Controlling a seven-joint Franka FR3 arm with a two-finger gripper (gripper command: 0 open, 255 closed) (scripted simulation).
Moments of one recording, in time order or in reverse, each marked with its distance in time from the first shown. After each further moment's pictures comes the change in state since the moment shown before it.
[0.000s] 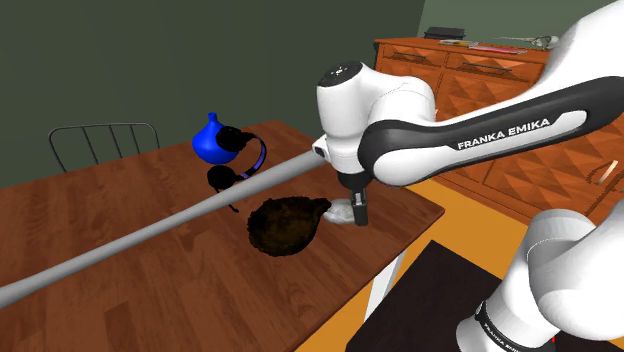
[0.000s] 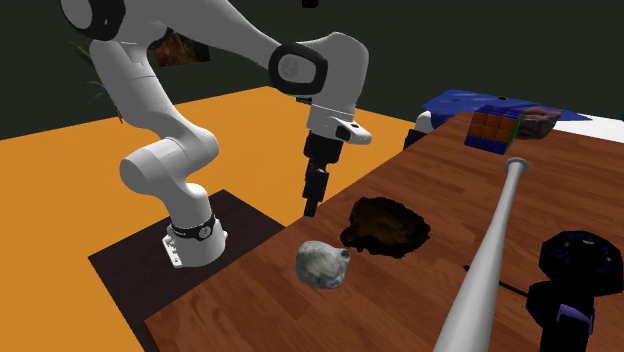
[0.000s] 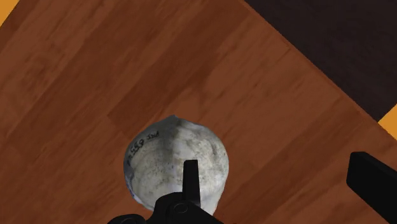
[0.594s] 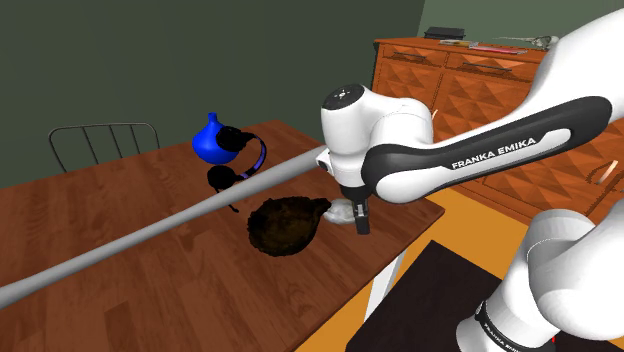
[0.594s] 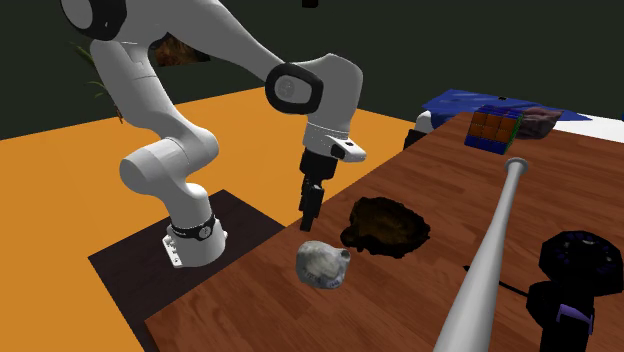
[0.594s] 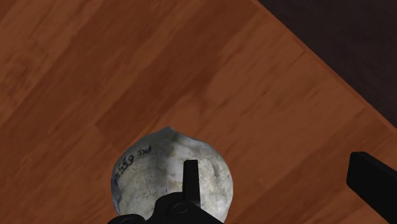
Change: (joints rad) arm -0.007 0.013 -0.006 -0.080 -0.020 0.090 0.005
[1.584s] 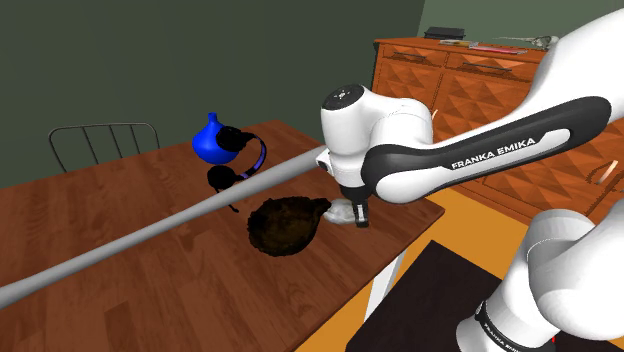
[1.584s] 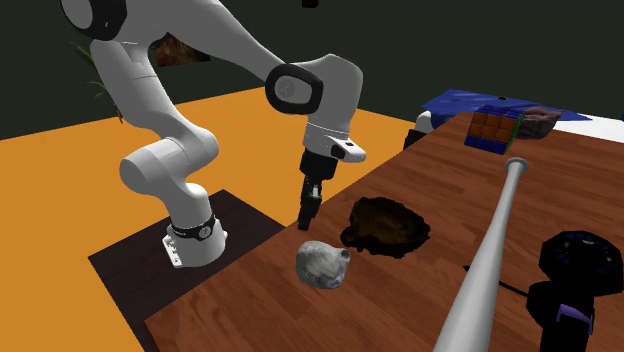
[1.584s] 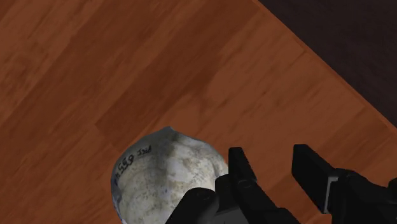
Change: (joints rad) arm 0.000 0.001 0.000 0.000 0.000 0.002 0.000
